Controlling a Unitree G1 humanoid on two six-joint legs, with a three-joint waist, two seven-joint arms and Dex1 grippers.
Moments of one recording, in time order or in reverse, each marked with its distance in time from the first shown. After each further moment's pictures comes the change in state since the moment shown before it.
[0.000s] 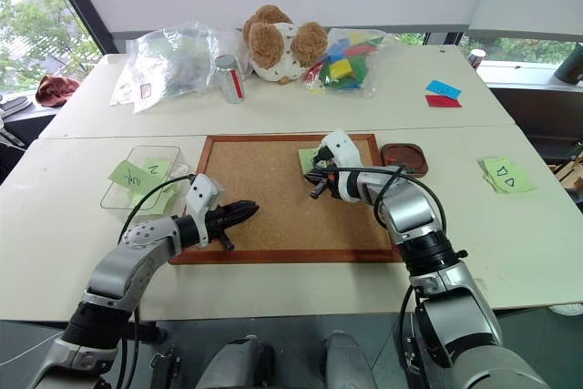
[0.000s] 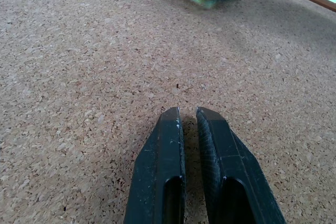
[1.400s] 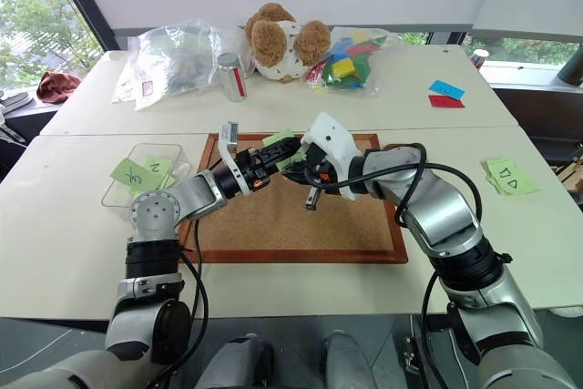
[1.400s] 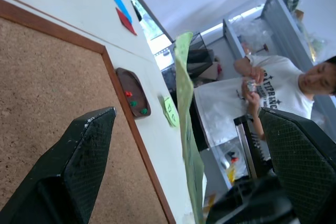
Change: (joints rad) left arm -0.409 -0.400 0.401 0.209 -0.734 0.658 0.430; right arm 0.005 -0.166 0.067 -0.406 0.103 0.091 0.107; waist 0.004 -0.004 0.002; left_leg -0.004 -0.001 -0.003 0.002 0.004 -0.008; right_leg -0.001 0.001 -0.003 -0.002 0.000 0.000
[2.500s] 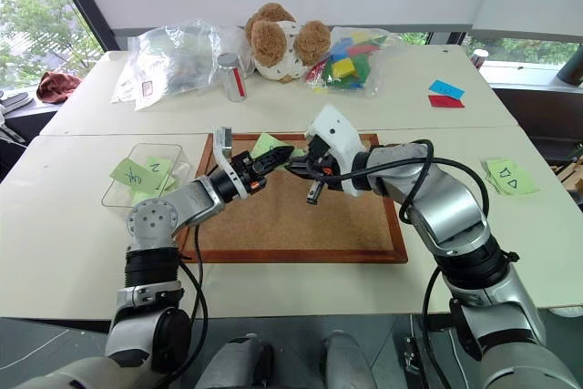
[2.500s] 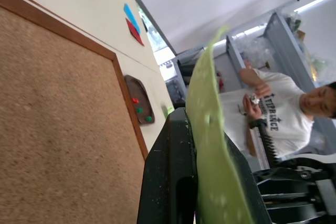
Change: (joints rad) left arm 0.047 0.002 0.009 -0.013 -0.039 -0.053 0.046; right arm -0.027 -0.014 -0.033 -0.043 0.043 0.091 -0.056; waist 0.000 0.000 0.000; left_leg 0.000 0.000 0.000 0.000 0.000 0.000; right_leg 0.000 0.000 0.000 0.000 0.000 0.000
